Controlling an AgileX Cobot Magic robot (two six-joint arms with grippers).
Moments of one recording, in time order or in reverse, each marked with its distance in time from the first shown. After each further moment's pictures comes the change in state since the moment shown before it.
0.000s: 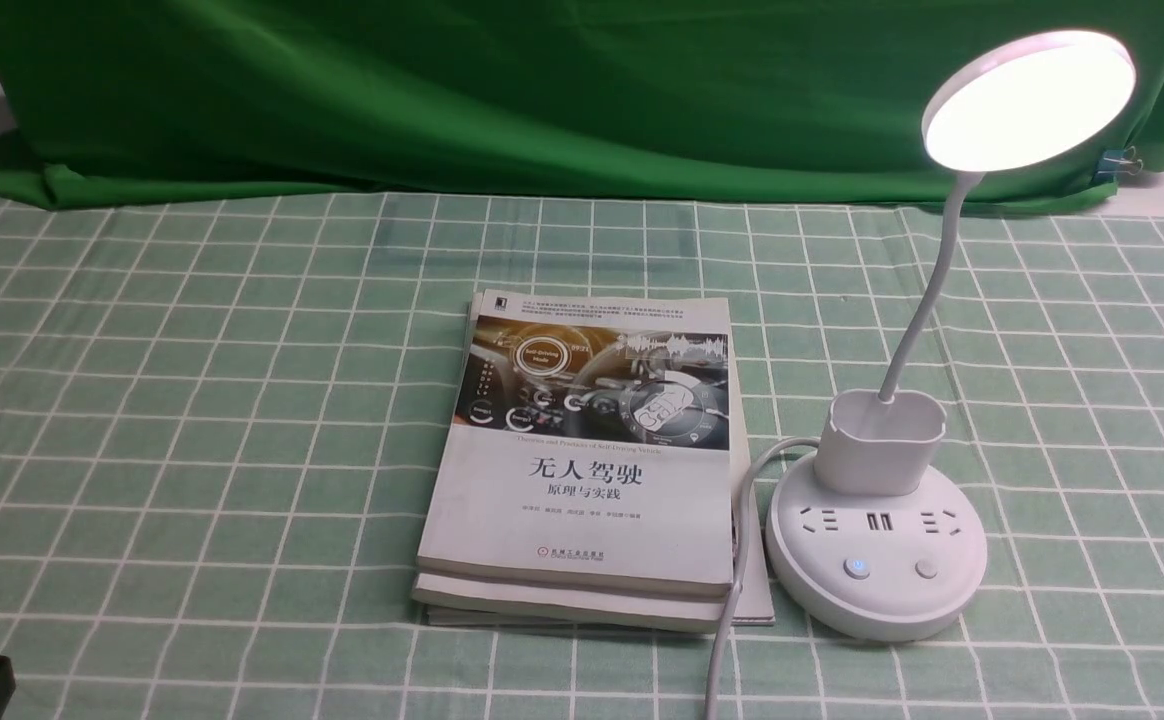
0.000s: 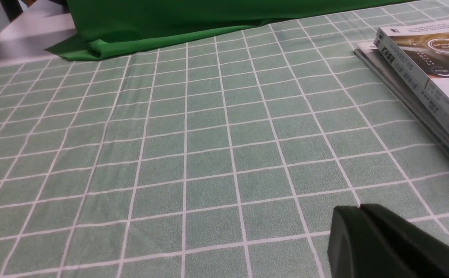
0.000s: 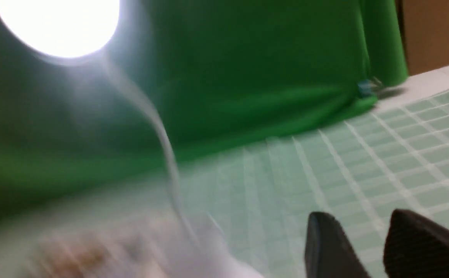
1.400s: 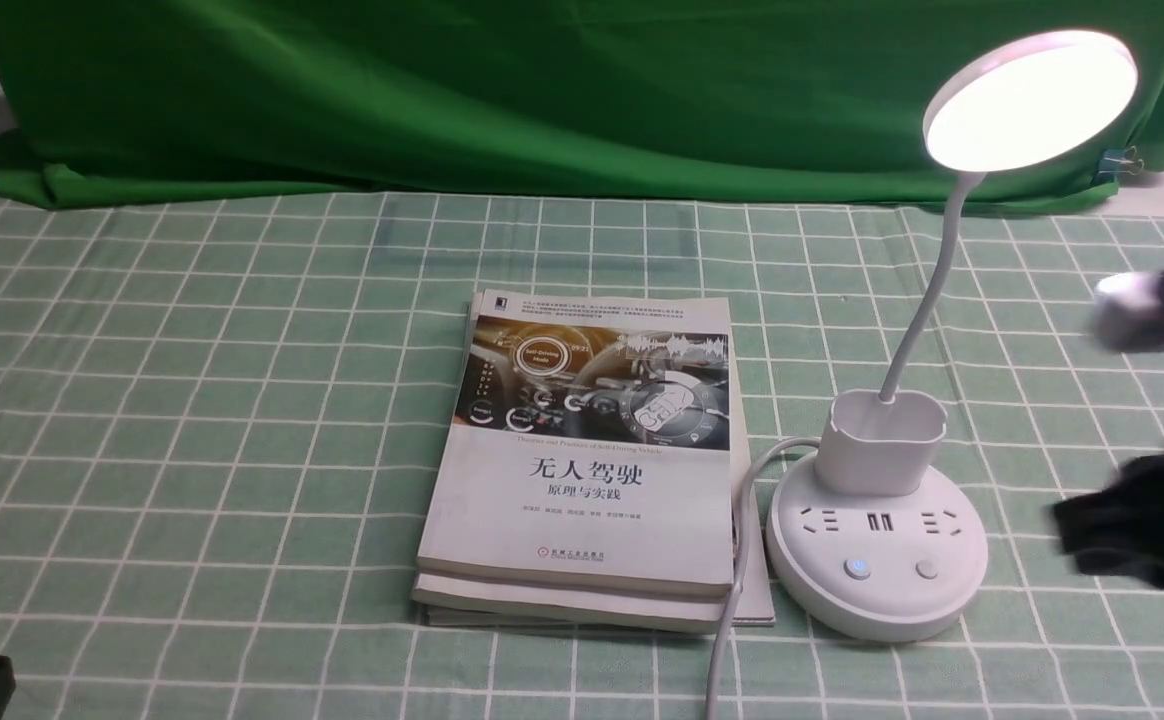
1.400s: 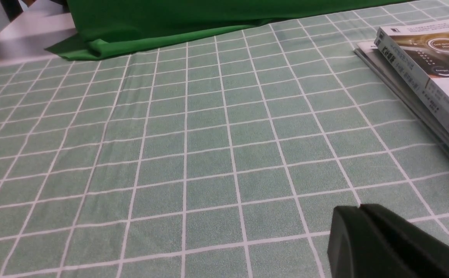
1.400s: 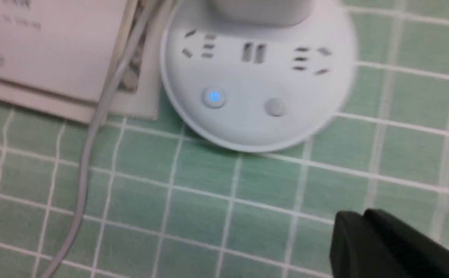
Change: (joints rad) right arm 0.278 1.237 -0.863 -0.008 0.824 -0.255; left arm 0.000 0.000 0.000 0.000 0.000 0.000
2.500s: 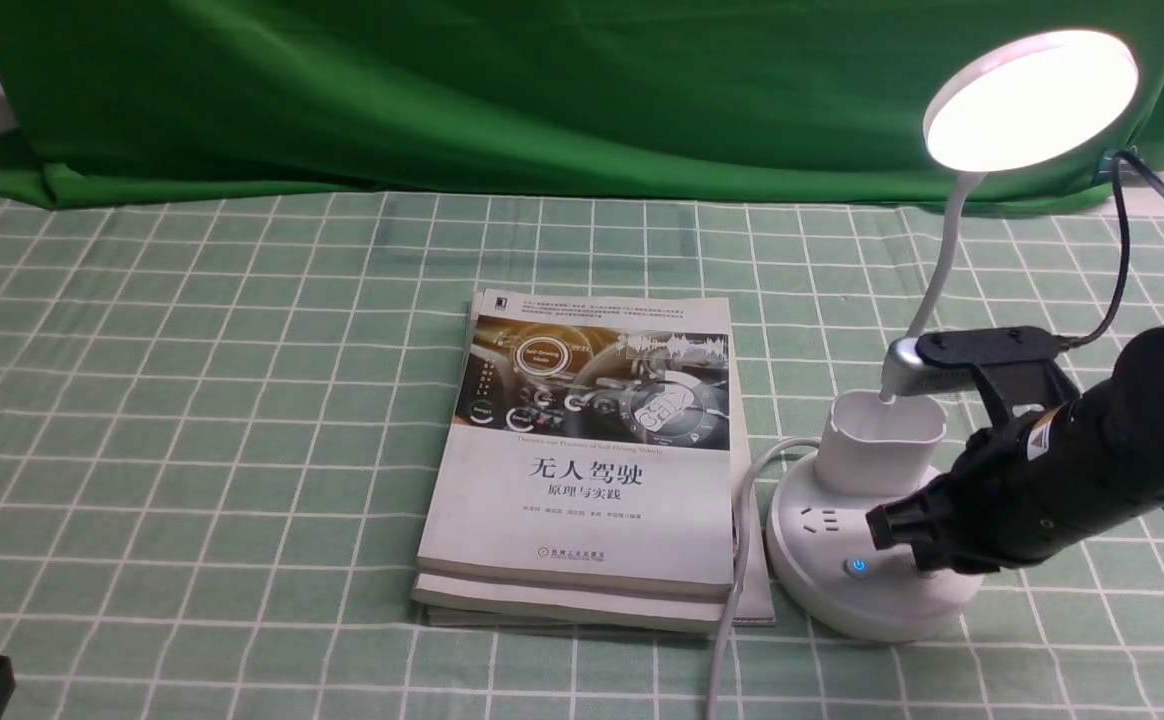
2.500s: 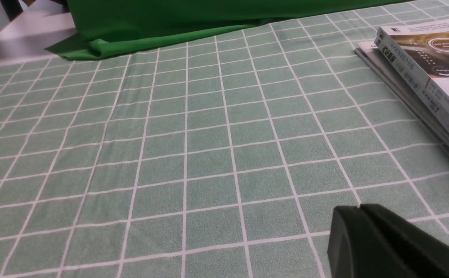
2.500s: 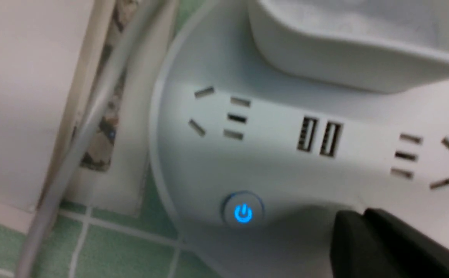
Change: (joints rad) right arm 0.041 0.363 -0.024 0.008 -0.308 0.000; left arm 0.000 0.000 0.000 0.000 0.000 0.000
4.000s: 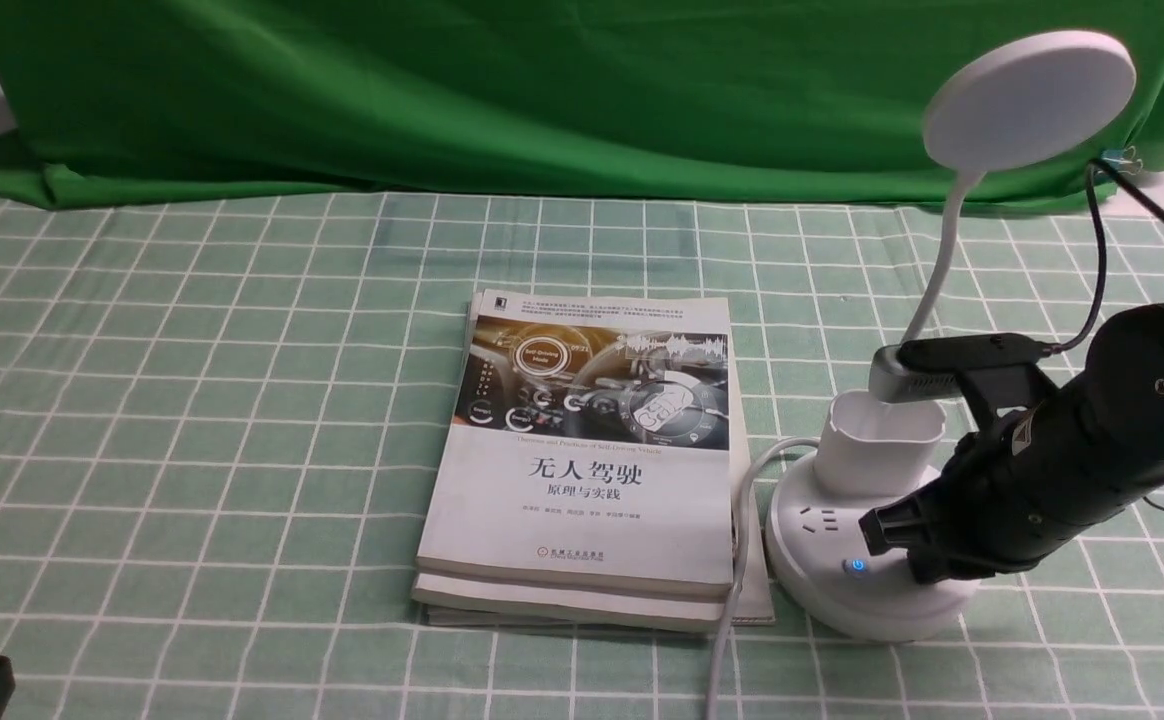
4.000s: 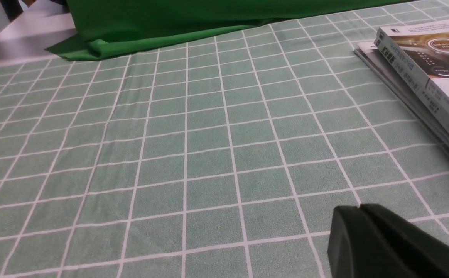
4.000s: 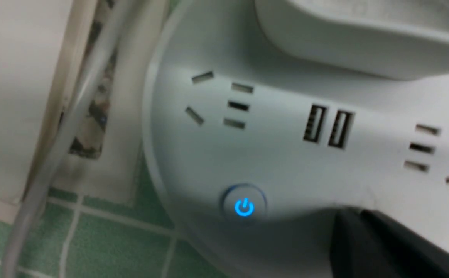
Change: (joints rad) right arm 0.000 0.055 -0.034 -0.004 0.069 -0.006; left arm 0.000 0.000 0.000 0.000 0.000 0.000
